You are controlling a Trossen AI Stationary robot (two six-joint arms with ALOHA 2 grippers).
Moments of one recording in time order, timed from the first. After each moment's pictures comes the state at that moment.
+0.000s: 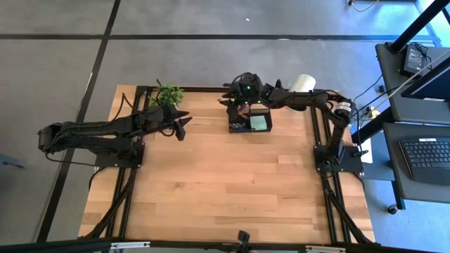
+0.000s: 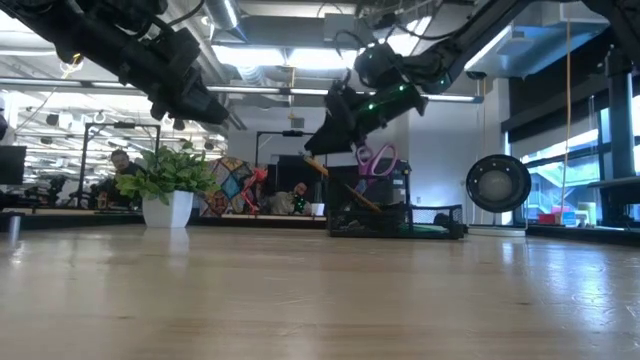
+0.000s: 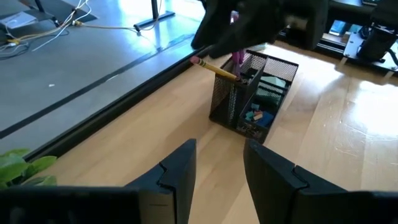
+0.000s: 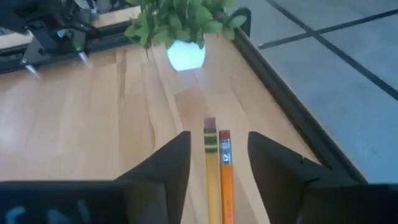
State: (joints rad) left arm 0.30 0.81 0.43 -0.01 -0.27 -0.20; right arm -0.50 1.88 1.22 0.18 -0.23 -0.03
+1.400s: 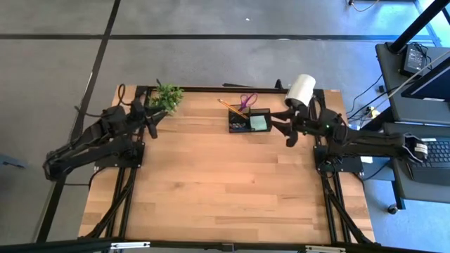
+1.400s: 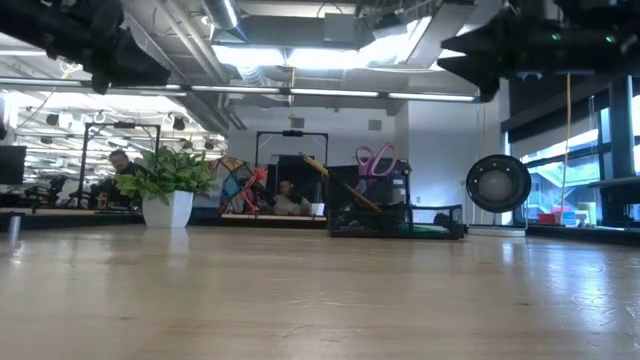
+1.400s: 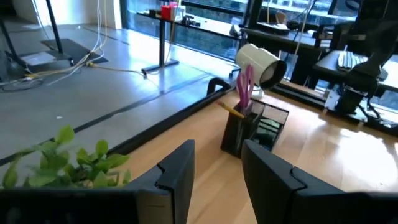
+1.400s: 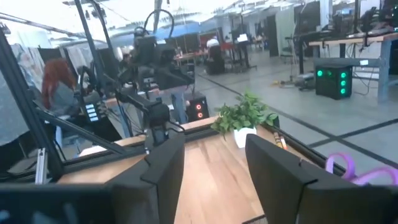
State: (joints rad) left arm 0.50 0.20 0.42 -0.41 -0.11 -0.16; right arm -0.31 0.71 0.30 0.51 -0.12 0.21
